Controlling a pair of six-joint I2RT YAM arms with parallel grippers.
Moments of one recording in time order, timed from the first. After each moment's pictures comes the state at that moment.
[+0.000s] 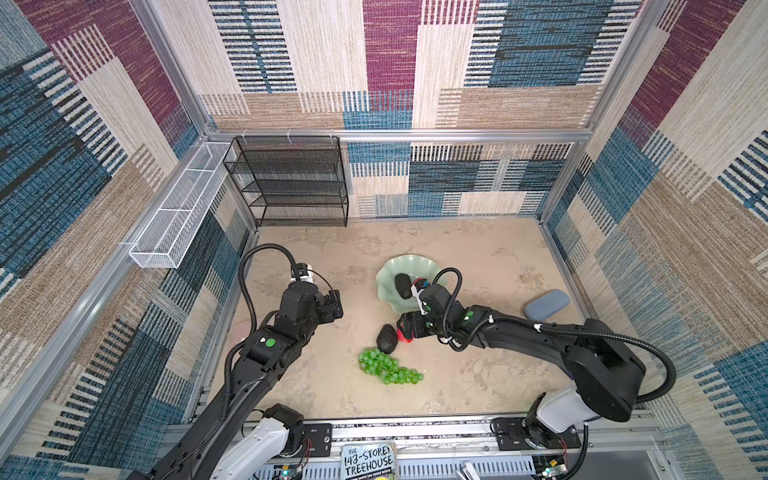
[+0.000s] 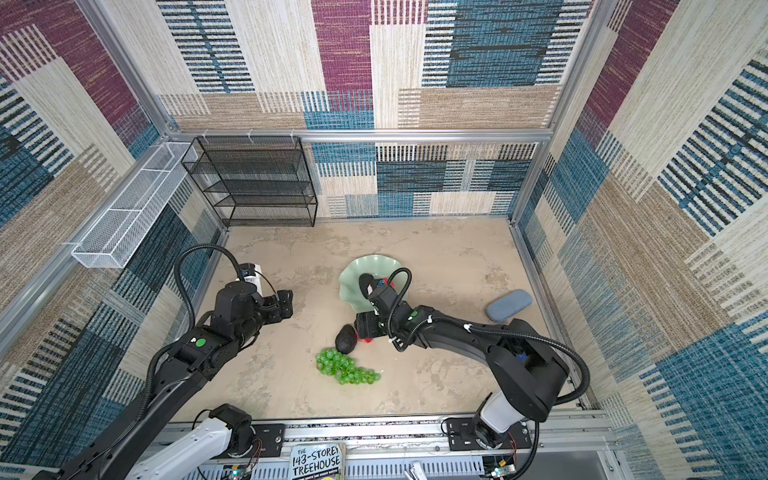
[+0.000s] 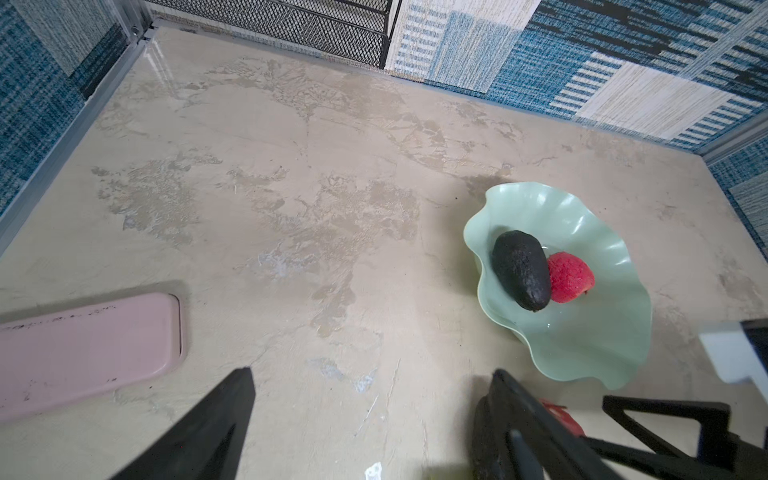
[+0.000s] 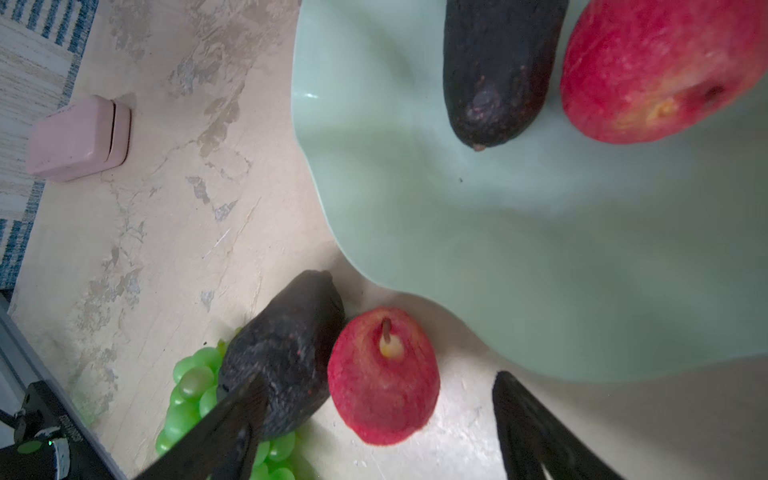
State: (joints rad) left arm -0.41 0.85 0.78 -0.54 -0.27 -0.45; right arm 0.82 1.57 0.90 -0.19 -0.04 0.58
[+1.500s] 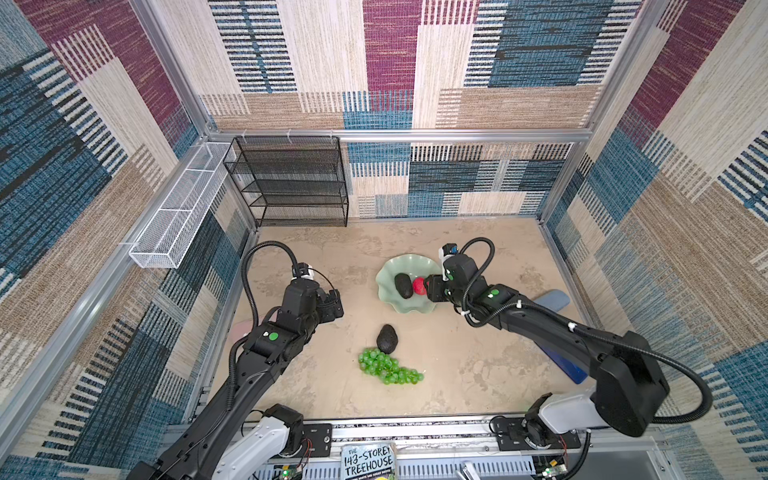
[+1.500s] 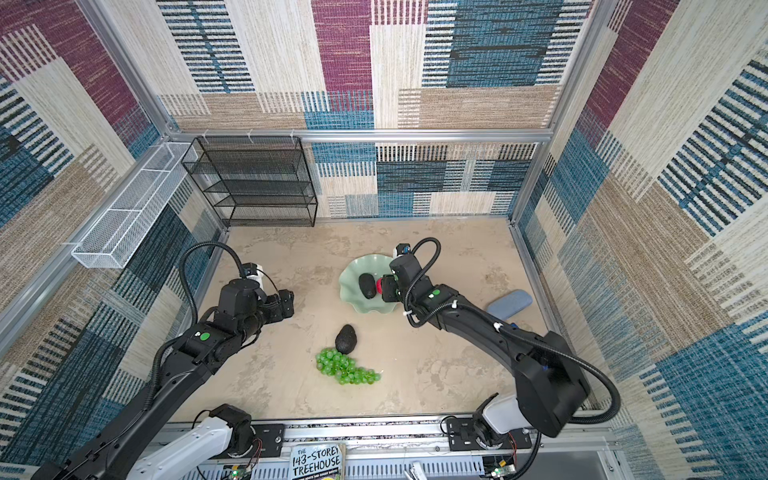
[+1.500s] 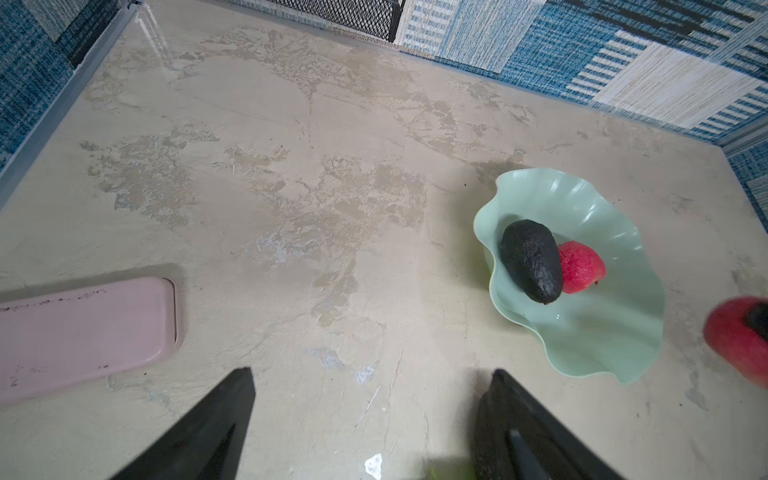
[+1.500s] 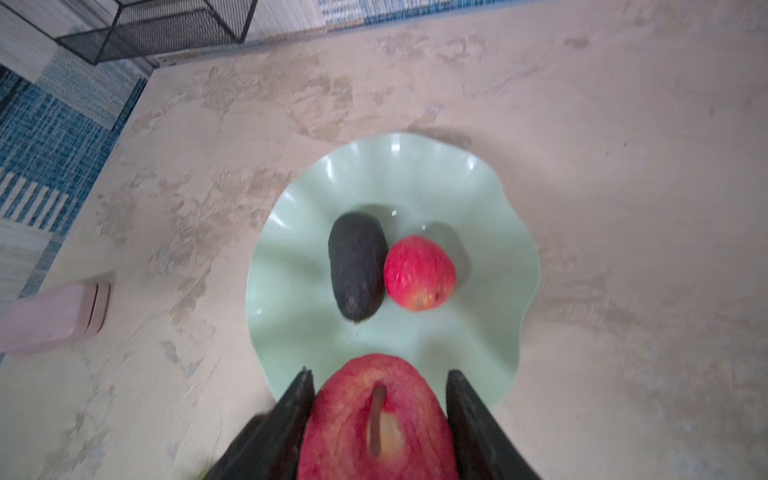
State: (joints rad) left arm -0.38 0.90 0.80 -0.56 -0.23 -0.47; right arm 0.63 1.49 1.05 -0.24 0.14 0.47
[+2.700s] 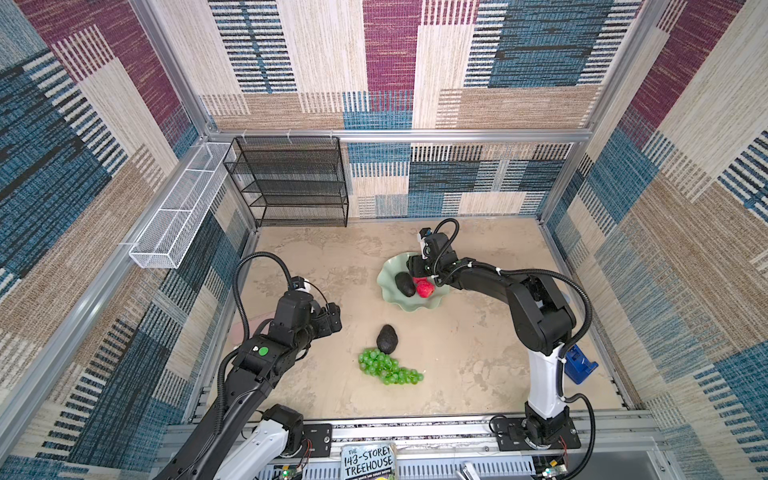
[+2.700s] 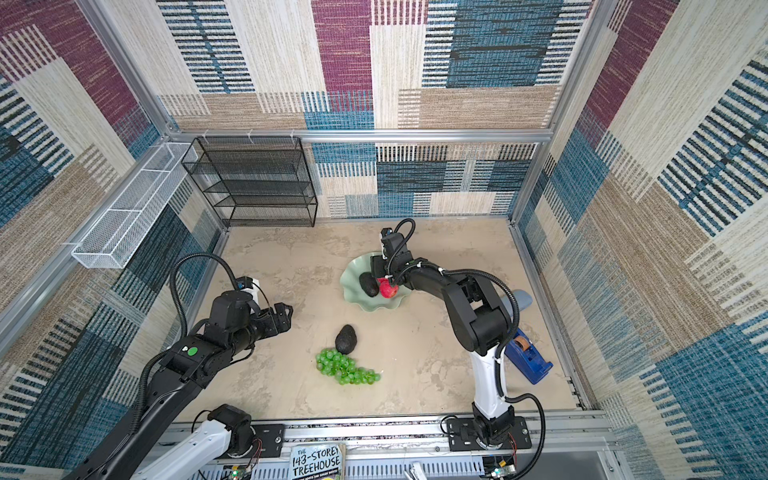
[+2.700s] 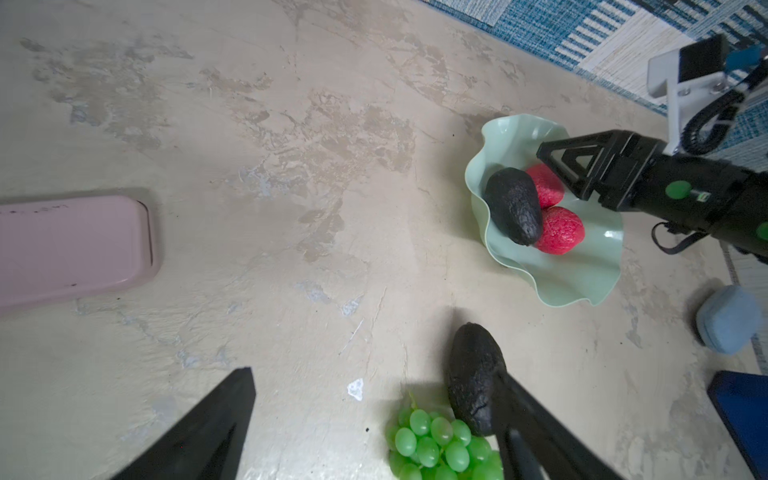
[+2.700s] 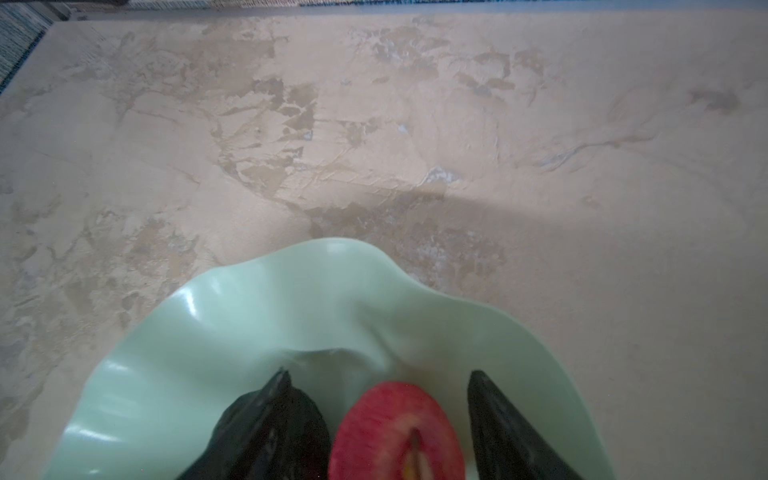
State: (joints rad) left arm -0.38 0.81 0.77 -0.68 -0.10 -0.55; right arm 0.49 2.01 1.39 -0.07 -0.01 0.28
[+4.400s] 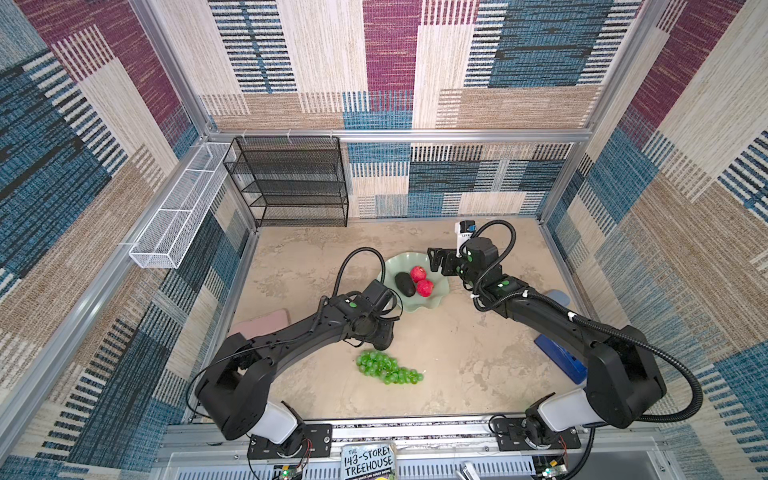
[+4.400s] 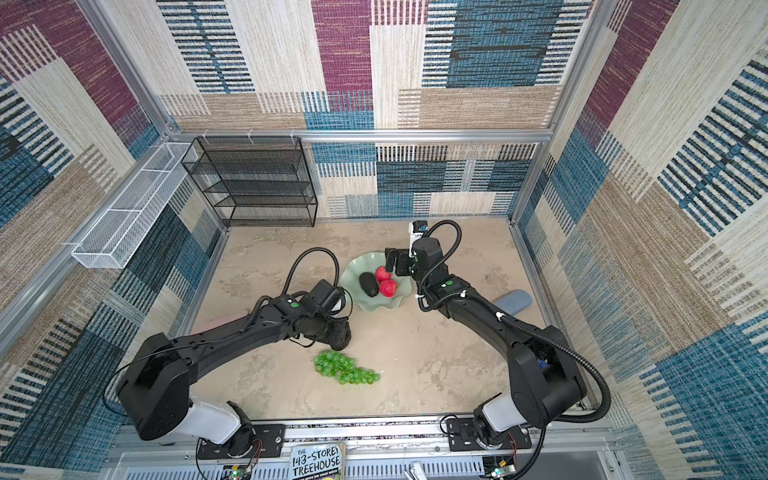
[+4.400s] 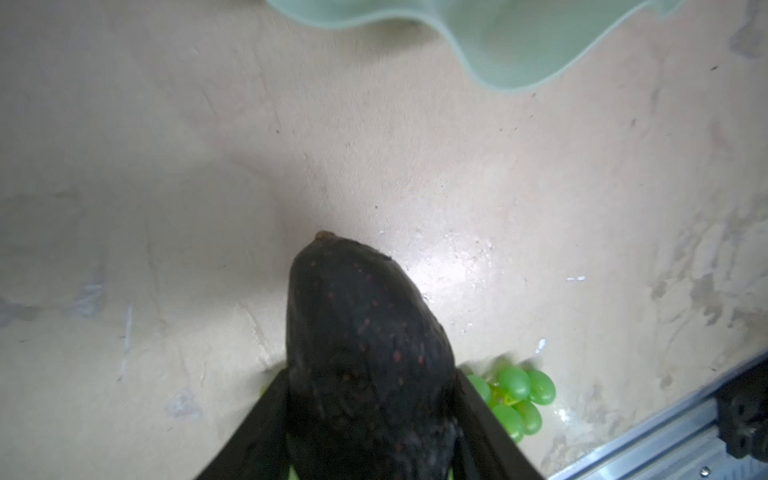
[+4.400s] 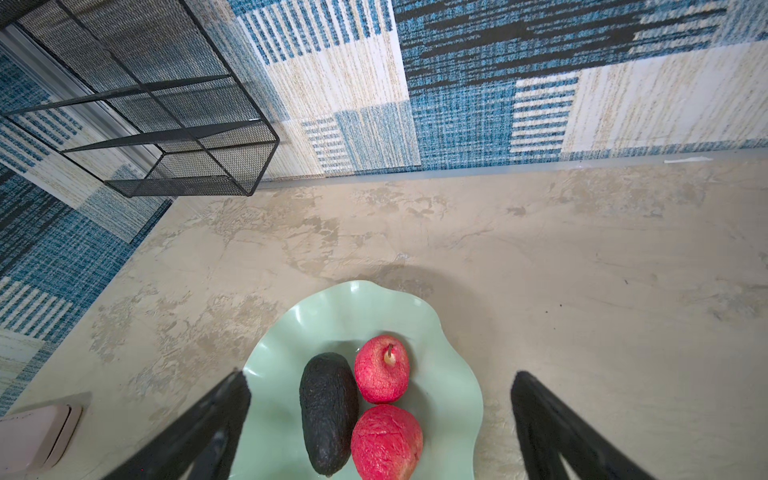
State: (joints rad) left arm -0.73 1.46 1.00 -0.69 0.05 -0.44; right arm 0.47 1.47 1.00 0.07 0.10 0.35
